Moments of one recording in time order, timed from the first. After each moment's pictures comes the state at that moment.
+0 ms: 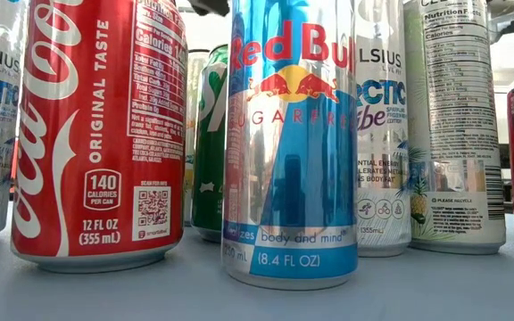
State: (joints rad) left arm -0.11 1.57 1.57 -0.85 0.06 0.00; right arm 0.05 0.67 0.83 -0.57 0.24 0.31
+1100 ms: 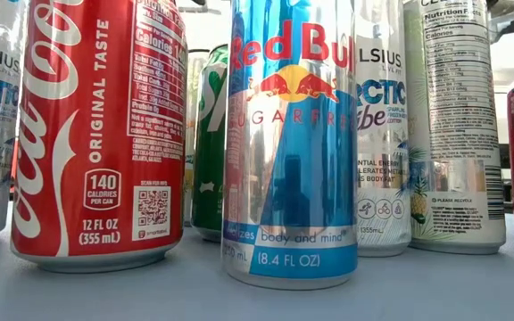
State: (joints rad) left arm -0.17 1.62 1.82 -1.15 -0.15 -0.81; right arm 0.05 0.81 0.83 -0.57 0.27 0.20
